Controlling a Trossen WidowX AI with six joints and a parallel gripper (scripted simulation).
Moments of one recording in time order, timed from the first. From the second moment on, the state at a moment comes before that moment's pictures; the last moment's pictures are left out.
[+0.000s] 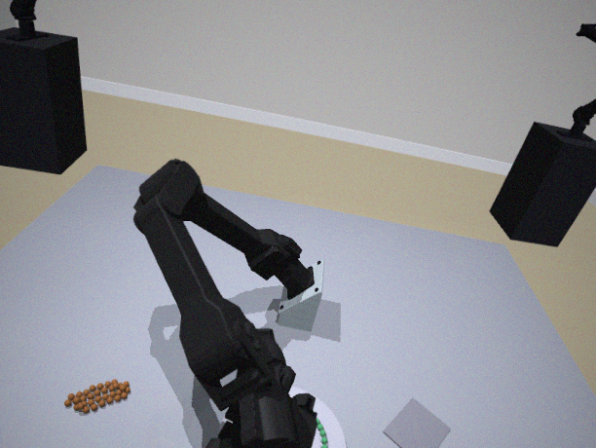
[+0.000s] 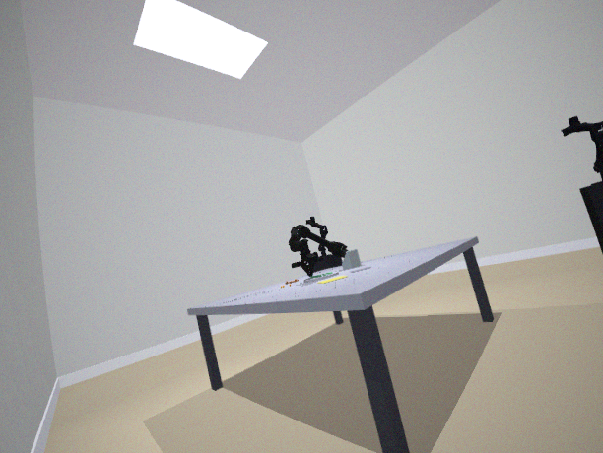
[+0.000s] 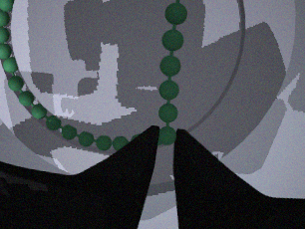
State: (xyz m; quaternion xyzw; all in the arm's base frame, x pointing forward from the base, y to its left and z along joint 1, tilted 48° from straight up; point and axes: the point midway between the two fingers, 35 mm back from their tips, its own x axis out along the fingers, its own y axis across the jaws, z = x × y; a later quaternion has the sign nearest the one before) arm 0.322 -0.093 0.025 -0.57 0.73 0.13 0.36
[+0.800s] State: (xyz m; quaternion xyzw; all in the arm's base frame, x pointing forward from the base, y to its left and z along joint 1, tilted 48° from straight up) arm 0.325 -0.097 0.025 -0.57 0.73 0.14 0.36
